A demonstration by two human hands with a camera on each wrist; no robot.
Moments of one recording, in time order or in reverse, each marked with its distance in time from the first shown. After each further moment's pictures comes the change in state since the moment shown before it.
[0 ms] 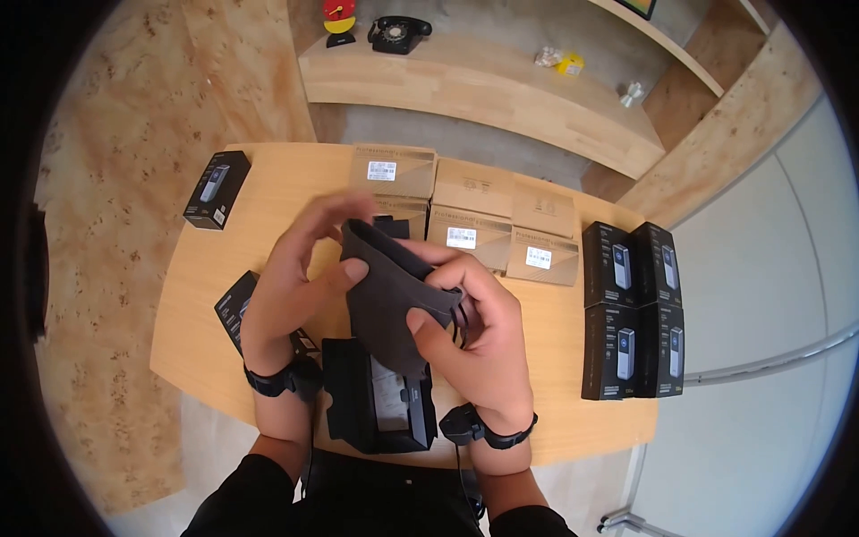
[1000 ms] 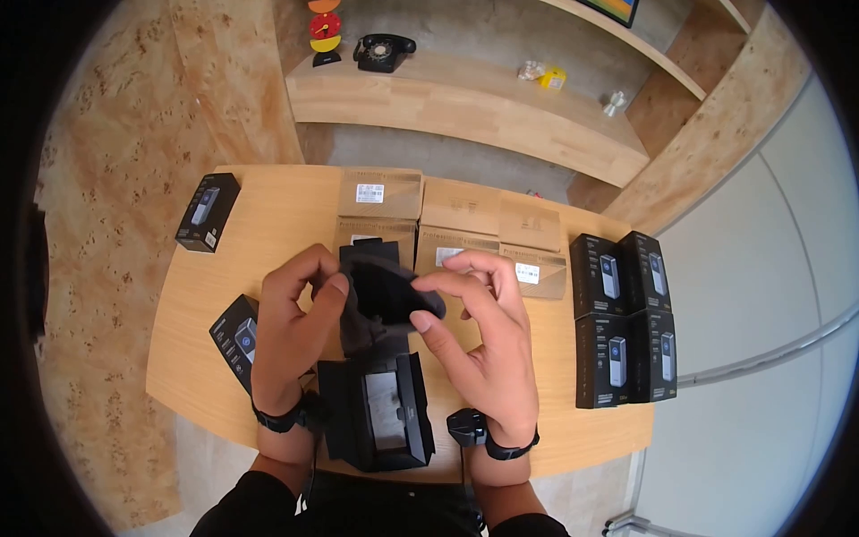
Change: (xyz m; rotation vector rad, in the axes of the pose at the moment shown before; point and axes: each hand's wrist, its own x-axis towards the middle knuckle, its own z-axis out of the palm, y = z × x) left_hand -0.010 0.027 0.018 -0.007 0.140 -0.141; right_hand 0.003 -0.005 -0.017 -0.685 0.082 -0.169
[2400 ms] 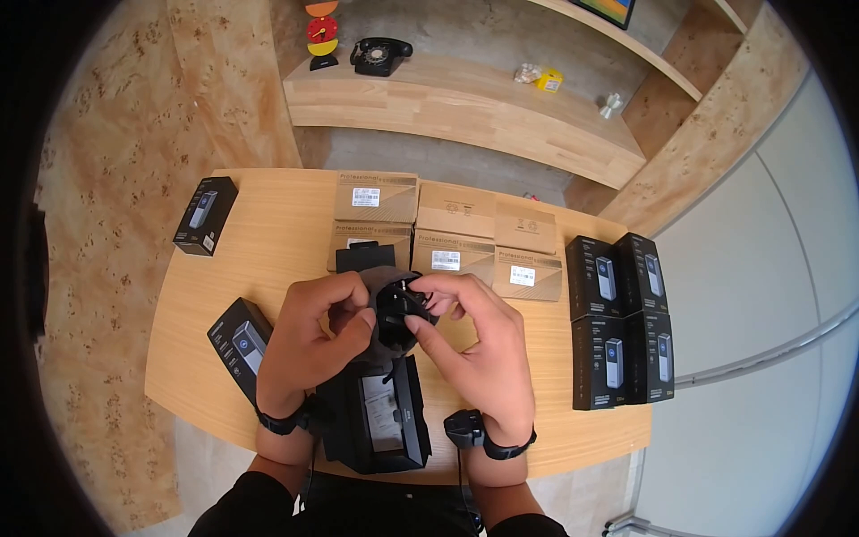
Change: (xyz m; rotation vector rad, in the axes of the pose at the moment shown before) left_hand -0.001 -0.005 0.003 0.076 -0.236 0.024; right_hand 0.003 -0.001 0.002 0.104 -0.045 0.110
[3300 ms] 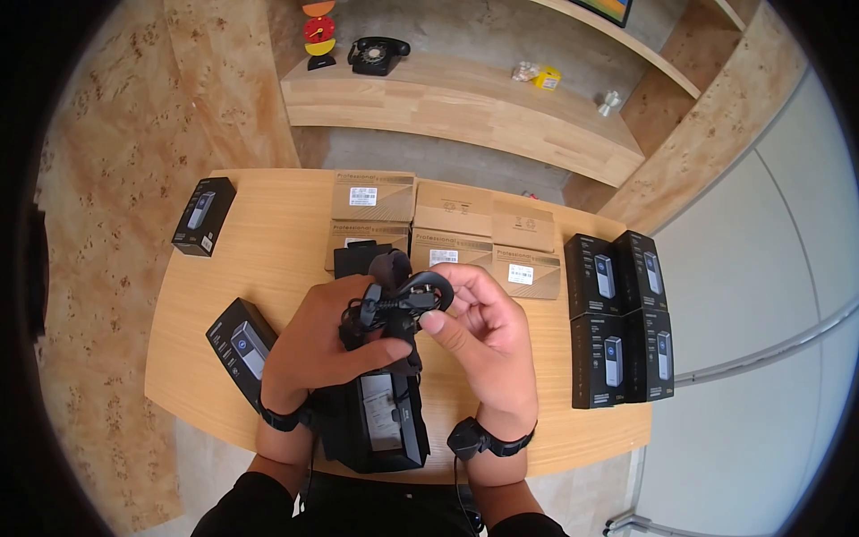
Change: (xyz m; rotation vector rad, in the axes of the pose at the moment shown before) left_hand 0.007 -0.004 0.001 0.189 -0.192 0.060; right_hand -0.007 0.017 -0.001 0.858 -0.053 0.131
